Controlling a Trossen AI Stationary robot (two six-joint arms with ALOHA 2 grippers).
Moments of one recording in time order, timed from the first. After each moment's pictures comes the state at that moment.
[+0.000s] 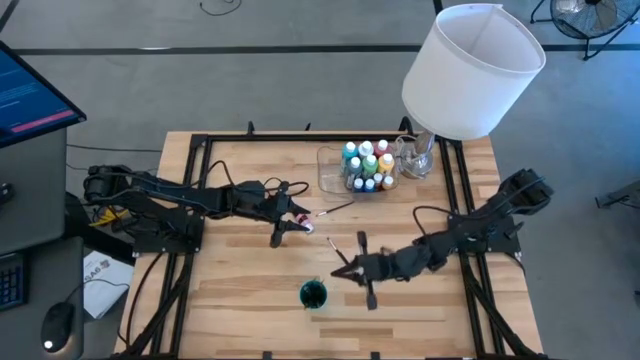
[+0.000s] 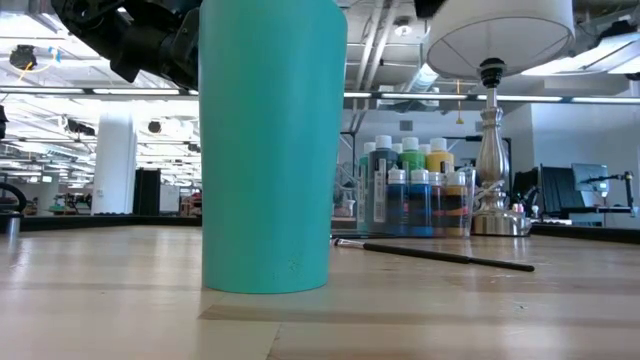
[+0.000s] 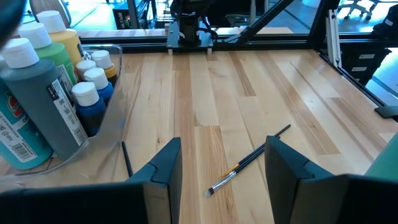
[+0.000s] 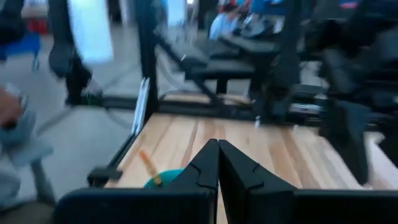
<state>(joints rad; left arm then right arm) 0.04 1.33 0.56 0.44 0.10 0.04 0.52 1.56 0.83 0.58 0.40 0.03</state>
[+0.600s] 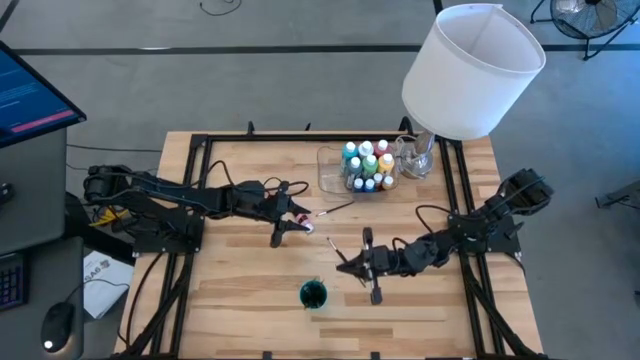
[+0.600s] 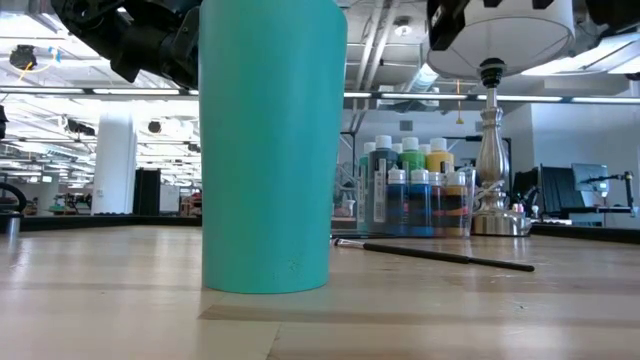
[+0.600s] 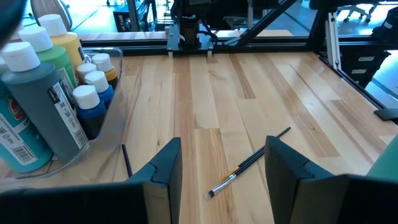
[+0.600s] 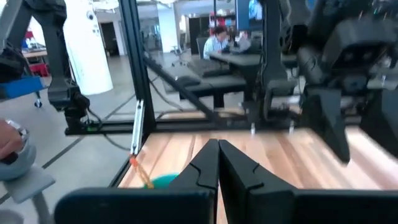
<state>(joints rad) 0.04 1.33 0.56 0.45 0.10 0.04 0.51 1.56 0.66 0.90 0.42 0.09</state>
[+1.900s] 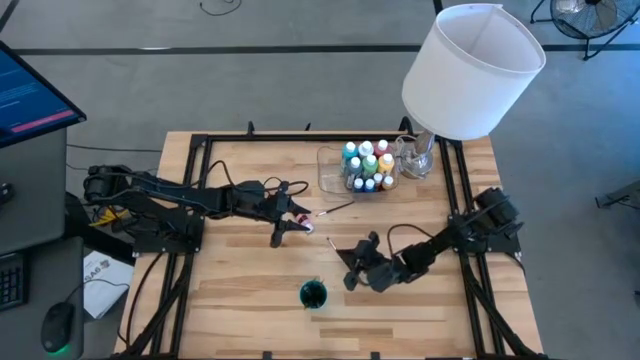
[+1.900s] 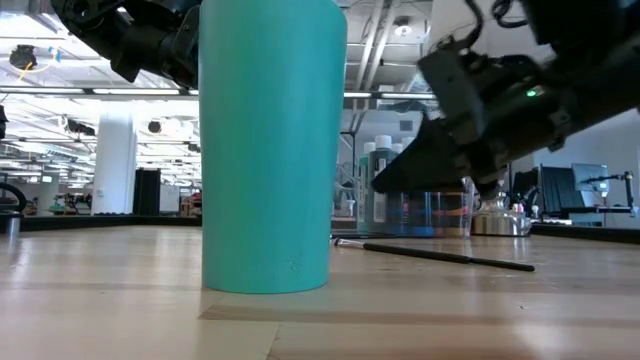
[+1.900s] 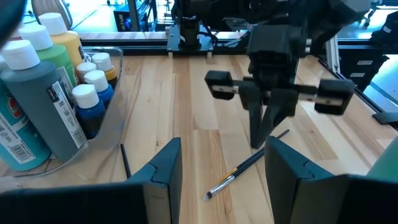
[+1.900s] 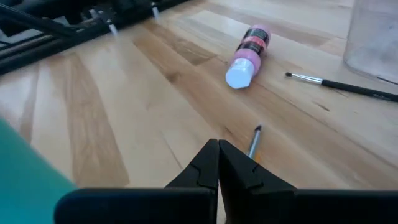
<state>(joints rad) 0.04 1.33 0.56 0.46 0.10 0.02 0.51 1.88 0.70 0.56 0.83 0.73</state>
